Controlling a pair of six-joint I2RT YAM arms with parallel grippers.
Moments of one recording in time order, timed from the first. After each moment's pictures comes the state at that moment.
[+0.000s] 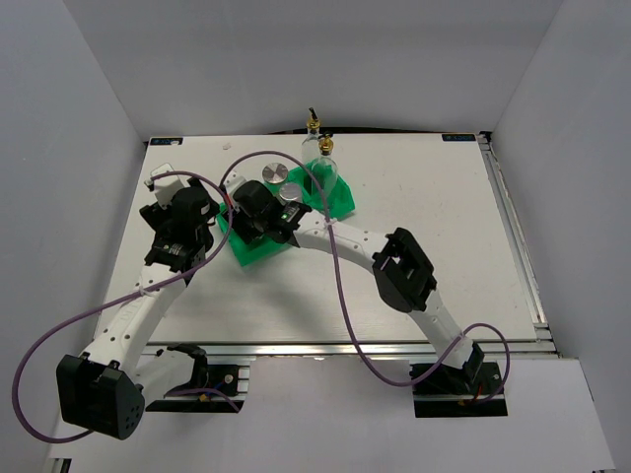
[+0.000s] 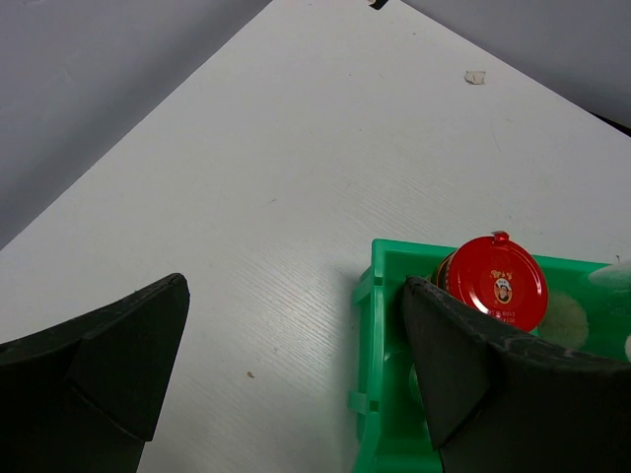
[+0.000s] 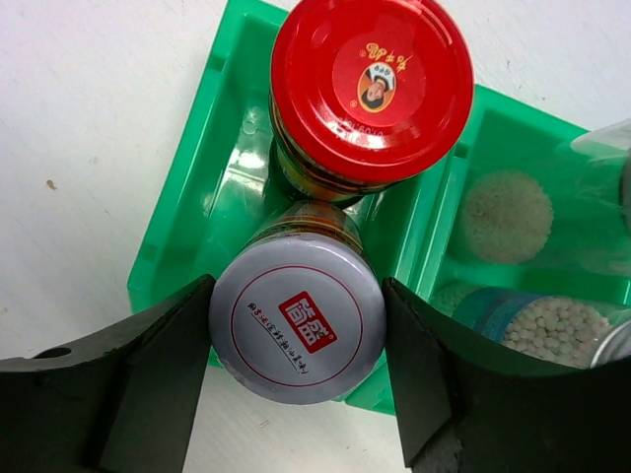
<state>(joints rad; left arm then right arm) -0.26 1.05 0.86 -0.24 -0.78 -0.45 1.04 2.27 2.01 -0.36 0.21 -0.02</state>
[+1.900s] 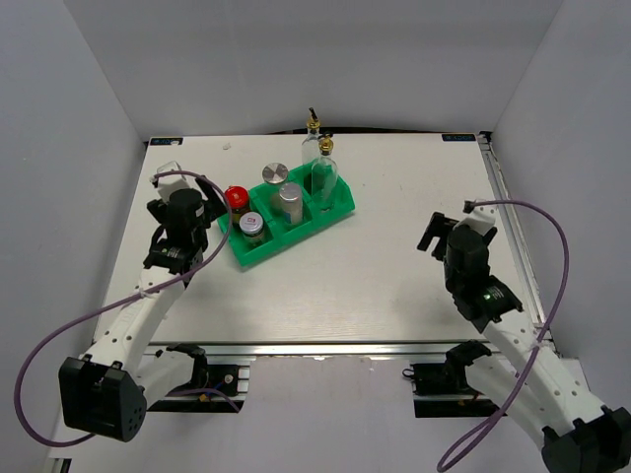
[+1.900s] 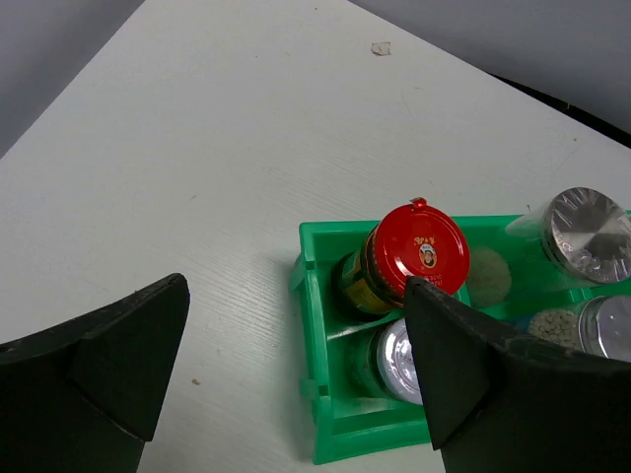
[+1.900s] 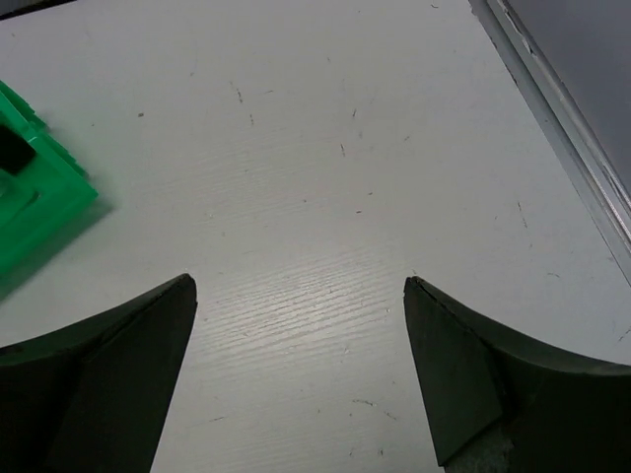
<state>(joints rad) -0.22 1.04 0.81 -0.13 -0.53 -0.41 0.44 0.72 0.58 -0.23 0.56 0.32</state>
